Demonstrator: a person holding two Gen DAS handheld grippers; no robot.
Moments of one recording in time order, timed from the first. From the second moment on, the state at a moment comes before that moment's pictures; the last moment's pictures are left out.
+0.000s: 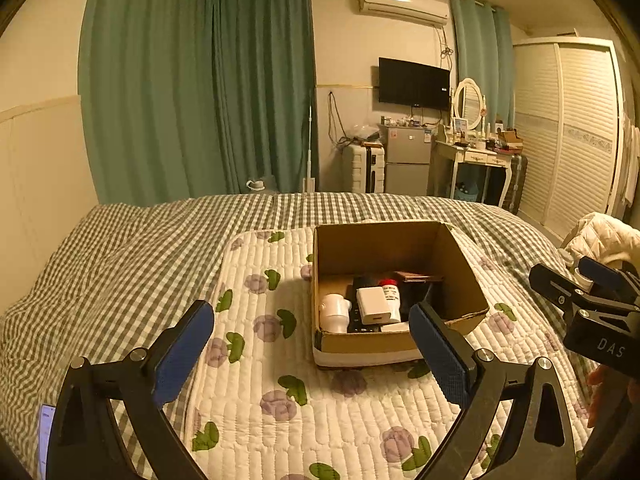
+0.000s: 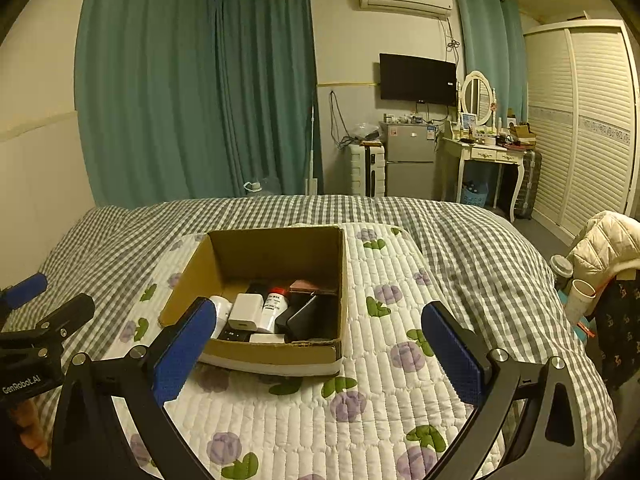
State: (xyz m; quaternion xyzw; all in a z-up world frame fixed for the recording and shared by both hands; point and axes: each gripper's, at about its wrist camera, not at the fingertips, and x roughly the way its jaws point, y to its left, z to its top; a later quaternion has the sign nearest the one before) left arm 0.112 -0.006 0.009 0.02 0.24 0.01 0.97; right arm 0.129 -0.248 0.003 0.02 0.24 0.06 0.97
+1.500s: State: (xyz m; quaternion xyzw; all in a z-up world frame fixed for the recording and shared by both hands) left arm 0.113 -0.012 0.001 0.02 0.26 0.01 0.97; right arm 0.133 -0.246 -0.004 0.01 0.26 0.05 0.96
